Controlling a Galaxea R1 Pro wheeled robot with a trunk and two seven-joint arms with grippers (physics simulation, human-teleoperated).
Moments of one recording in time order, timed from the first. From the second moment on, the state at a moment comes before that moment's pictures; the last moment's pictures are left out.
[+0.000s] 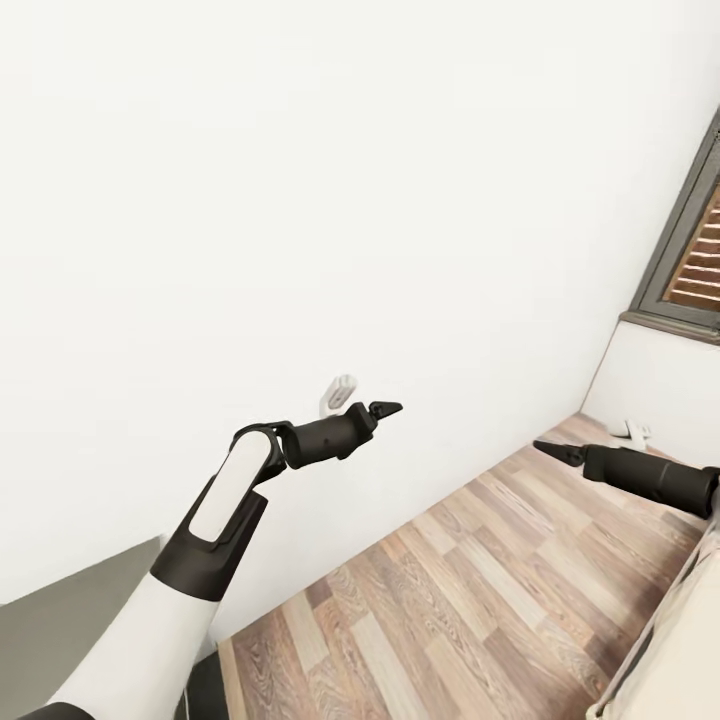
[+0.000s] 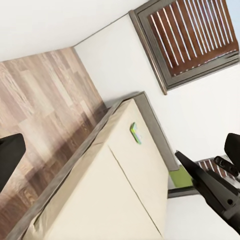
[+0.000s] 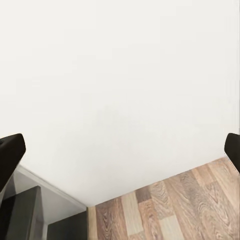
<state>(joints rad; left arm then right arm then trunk) -0.75 -0.09 -0.35 -1.41 1.43 0.74 0.44 -0.51 -0.36 -0.39 -1.58 -0.20 1.04 0.88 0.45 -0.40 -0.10</state>
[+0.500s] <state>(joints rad) -0.75 -0.09 -0.35 -1.41 1.43 0.74 0.44 -0.50 -0.36 -0.40 -1.59 -0.20 1.04 0.88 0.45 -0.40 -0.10</state>
